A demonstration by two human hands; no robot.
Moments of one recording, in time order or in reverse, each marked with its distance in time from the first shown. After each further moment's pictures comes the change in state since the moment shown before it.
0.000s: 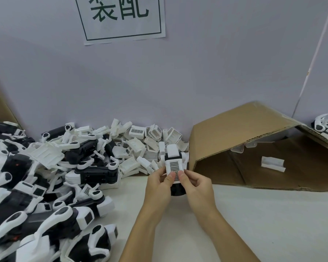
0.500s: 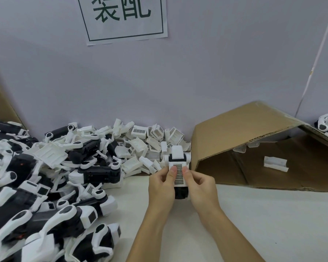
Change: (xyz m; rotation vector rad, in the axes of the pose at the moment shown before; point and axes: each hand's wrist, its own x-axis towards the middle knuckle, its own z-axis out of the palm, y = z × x) left_hand -0.004 0.004 0.008 -0.051 0.109 0.053; right_hand 0.002 -0.001 0.002 -0.029 0.068 0.001
